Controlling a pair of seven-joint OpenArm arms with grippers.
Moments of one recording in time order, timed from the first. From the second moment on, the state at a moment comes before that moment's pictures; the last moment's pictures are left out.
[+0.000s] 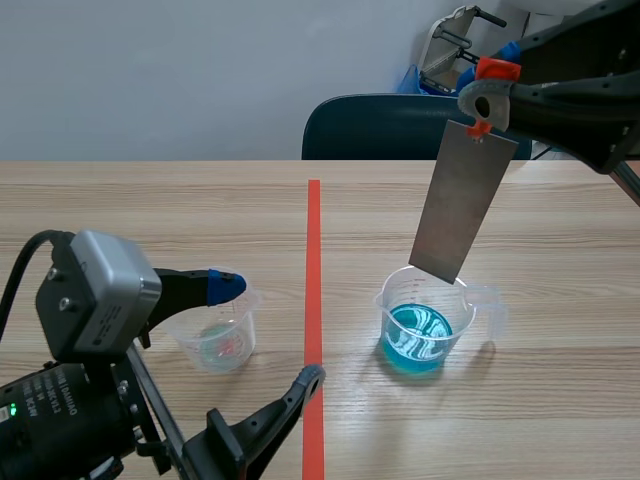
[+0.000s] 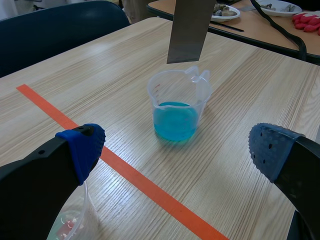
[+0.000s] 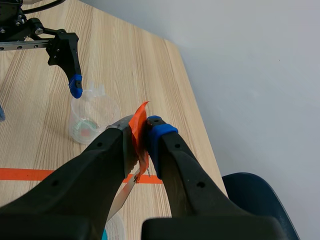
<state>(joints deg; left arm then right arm) 21.3 -43.1 35.0 106.0 -17.0 -8.9 -20.0 1.6 62.7 -13.9 105.1 8.3 45.4 37.5</state>
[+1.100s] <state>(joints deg) 21.3 -43.0 35.0 106.0 -17.0 -8.9 -20.0 1.6 62.7 -13.9 105.1 8.3 45.4 37.5</state>
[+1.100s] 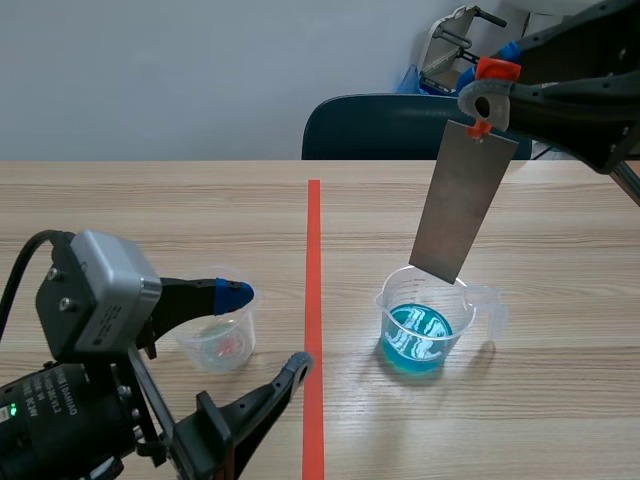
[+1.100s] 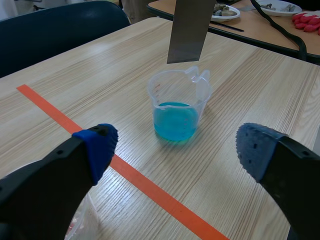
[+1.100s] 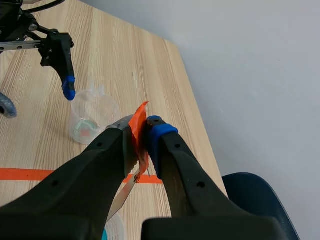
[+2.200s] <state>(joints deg) -5.4 -26.4 50.2 84.3 -16.1 -8.4 -14.8 1.6 62.7 -13.9 105.1 7.2 45.4 37.5</state>
